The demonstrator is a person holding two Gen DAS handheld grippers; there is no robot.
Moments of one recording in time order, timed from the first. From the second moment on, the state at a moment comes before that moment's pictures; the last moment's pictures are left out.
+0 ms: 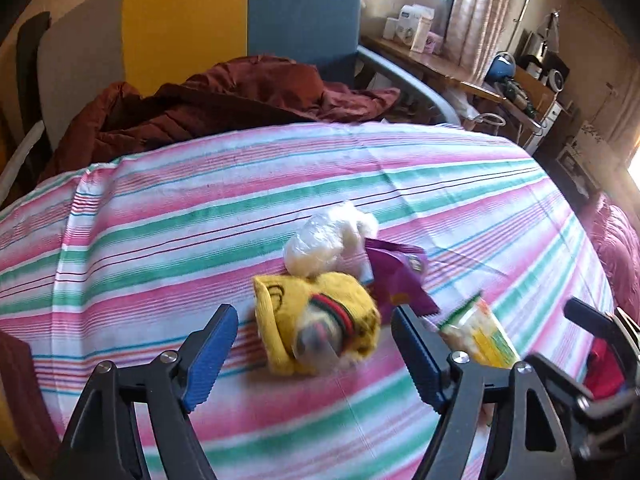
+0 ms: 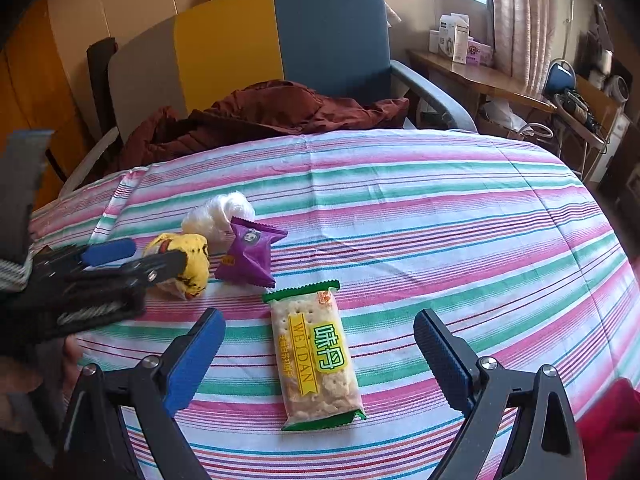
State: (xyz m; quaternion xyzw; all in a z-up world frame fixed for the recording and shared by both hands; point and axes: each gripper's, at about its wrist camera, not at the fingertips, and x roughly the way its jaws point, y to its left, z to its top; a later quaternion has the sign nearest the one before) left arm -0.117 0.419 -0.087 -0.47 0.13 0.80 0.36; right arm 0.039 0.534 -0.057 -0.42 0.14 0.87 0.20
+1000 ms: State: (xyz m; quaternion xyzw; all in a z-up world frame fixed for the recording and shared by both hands) left arm -0.091 0.321 -0.107 -0.49 0.07 0.80 0.34; right arm -0.077 0.480 -0.109 -0.50 0.04 0.85 0.17
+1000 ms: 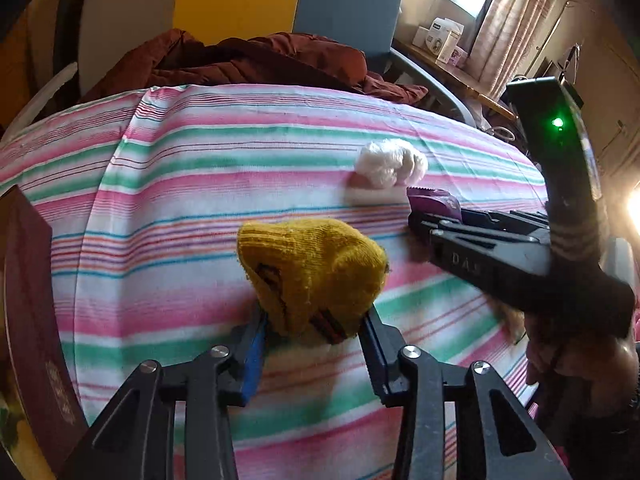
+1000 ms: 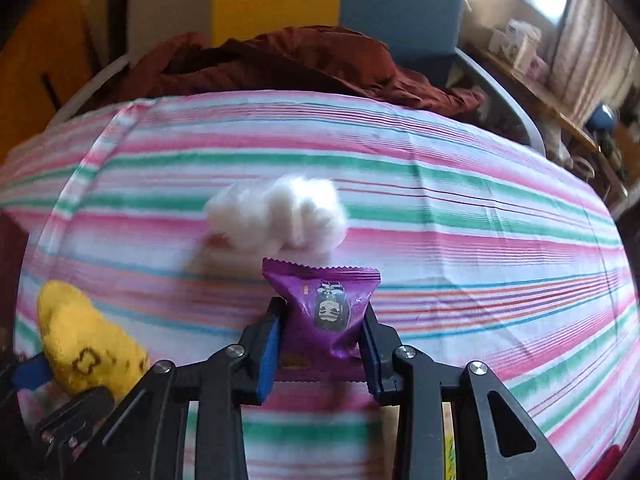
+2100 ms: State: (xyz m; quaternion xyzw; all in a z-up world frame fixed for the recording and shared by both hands) left arm -0.032 0.190 -0.011 -0.40 0.03 0.86 0.32; right arm -0.005 0.337 -0.009 -0.39 -0.06 0.91 0.09
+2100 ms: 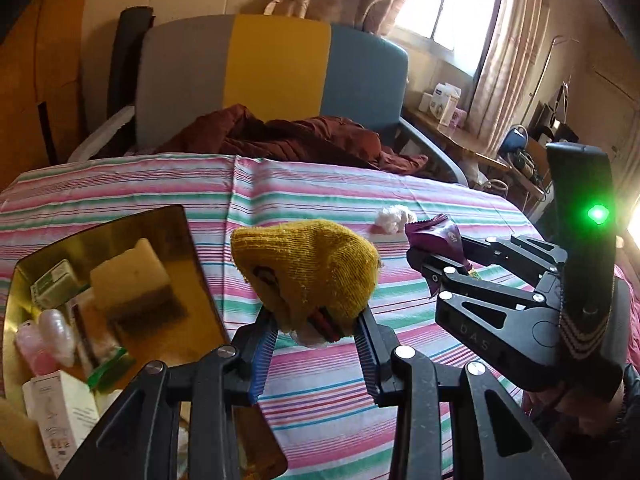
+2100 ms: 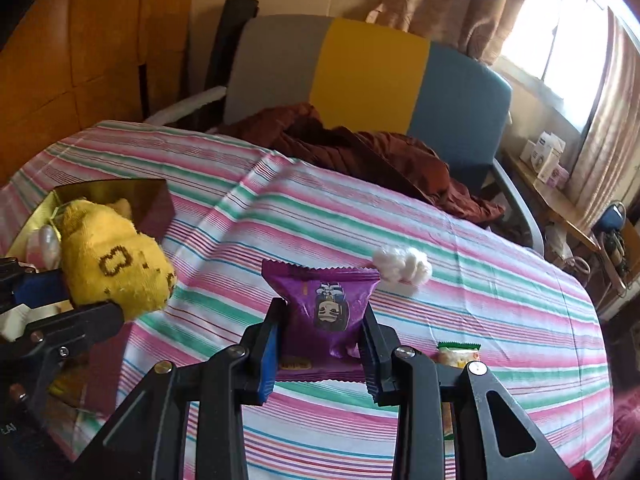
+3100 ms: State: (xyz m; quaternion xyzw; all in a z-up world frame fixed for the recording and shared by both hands) left arm -0.023 0.077 0.000 -0.39 -0.03 0.89 0.23; right arm -0.007 0.241 0.026 -0.35 -0.10 0.93 0.01
